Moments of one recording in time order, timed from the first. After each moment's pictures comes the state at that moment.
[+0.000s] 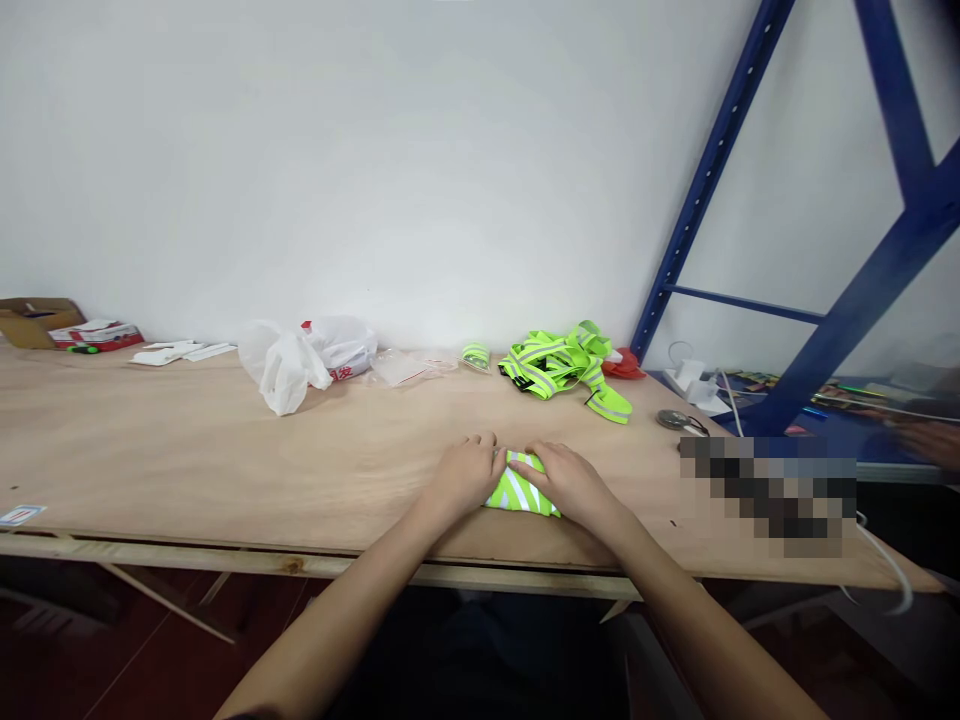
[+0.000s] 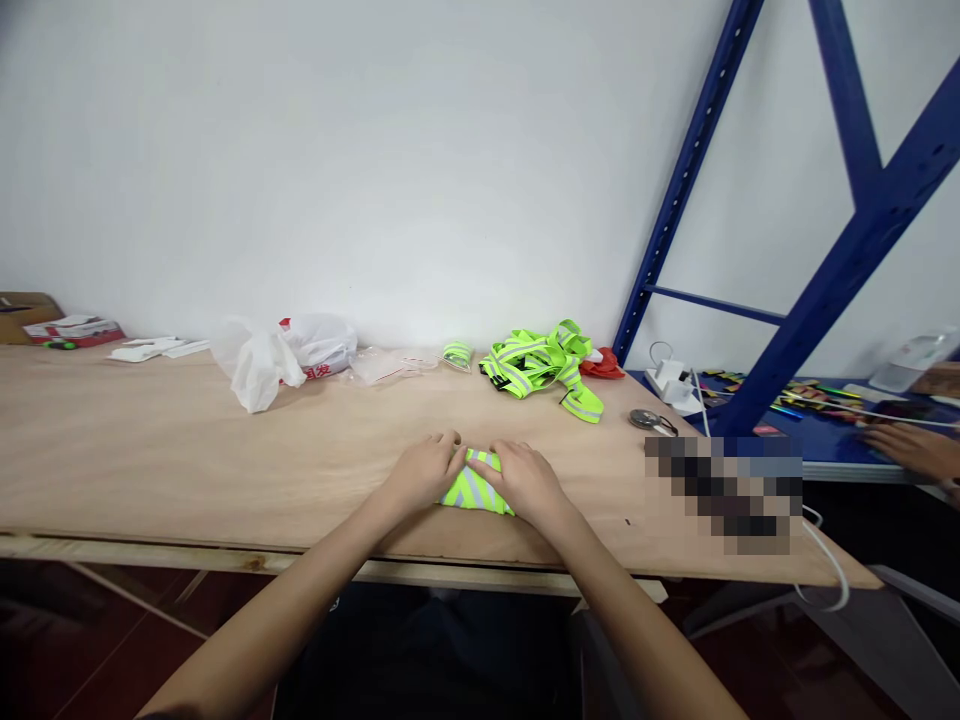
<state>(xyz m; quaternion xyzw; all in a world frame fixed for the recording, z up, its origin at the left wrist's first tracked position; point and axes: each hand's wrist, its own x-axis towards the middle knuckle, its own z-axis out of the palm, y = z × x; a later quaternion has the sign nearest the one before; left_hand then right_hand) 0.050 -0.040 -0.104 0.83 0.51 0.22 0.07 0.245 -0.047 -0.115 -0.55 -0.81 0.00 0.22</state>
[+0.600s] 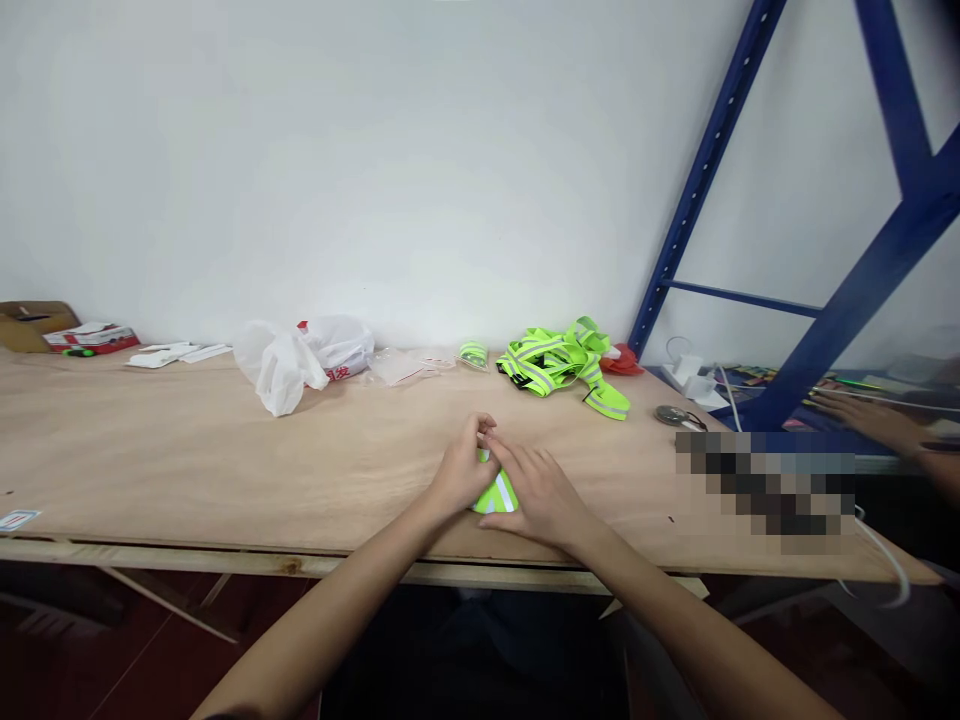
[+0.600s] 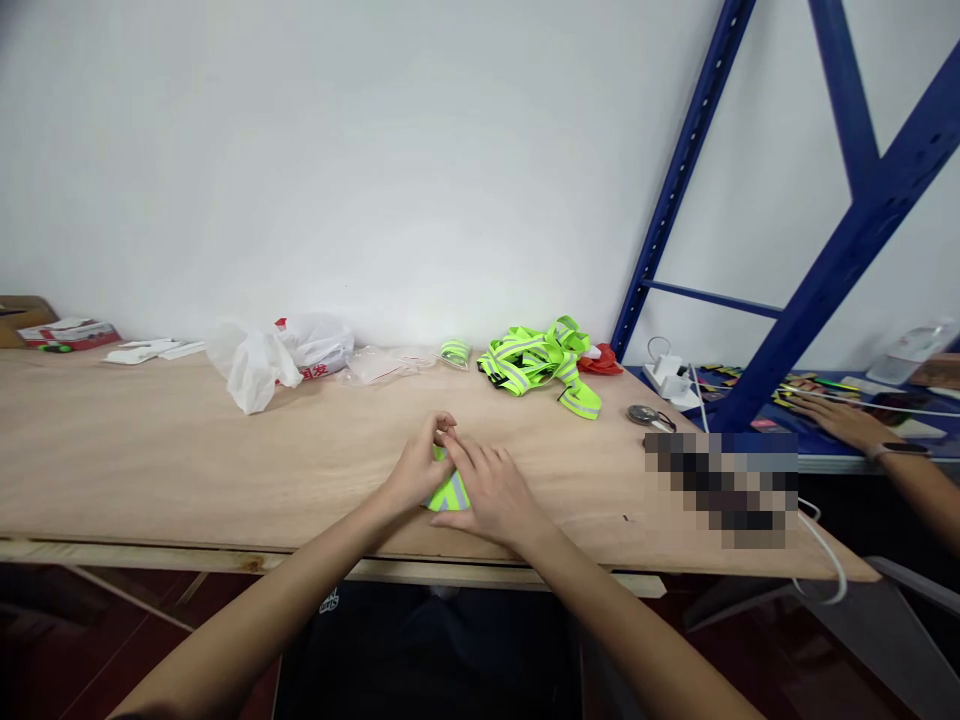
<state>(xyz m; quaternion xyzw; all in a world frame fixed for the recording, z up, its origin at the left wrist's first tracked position) 0.049 -0.035 -0.116 0.74 0.38 0.49 0.27 0.215 -0.071 -0.118 -0.39 -0.88 -0.09 0.25</state>
